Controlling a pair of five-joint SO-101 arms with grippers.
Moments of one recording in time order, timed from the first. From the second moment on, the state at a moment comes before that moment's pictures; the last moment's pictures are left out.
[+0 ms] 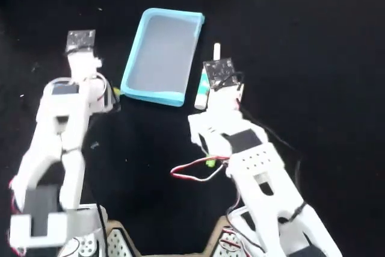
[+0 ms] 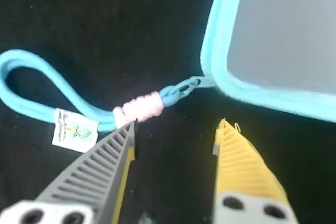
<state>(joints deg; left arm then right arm) -9.8 -7.2 28.8 48.3 -3.6 -20.0 -38.0 61.1 40.9 -10.9</state>
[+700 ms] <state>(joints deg) -10.5 22.2 -1.6 58.5 -38.3 -19.7 -35.1 61.2 39.4 -11.2</state>
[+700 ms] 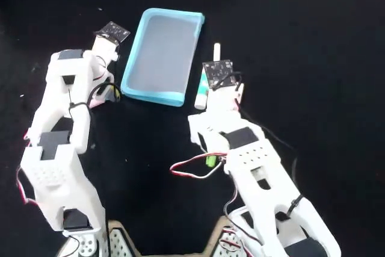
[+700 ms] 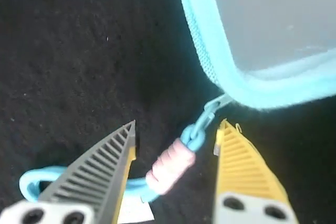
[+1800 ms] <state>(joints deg) 0.5 5.1 2.0 97.5 -26.9 -11.3 -35.1 62.3 39.4 -11.6</state>
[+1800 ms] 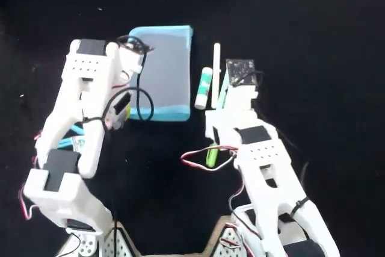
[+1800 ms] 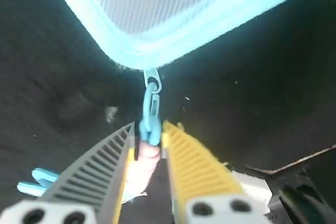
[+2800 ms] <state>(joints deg) 16.2 -34.0 52.4 49.8 -27.6 -3.5 -35.1 62.3 39.4 -14.6</state>
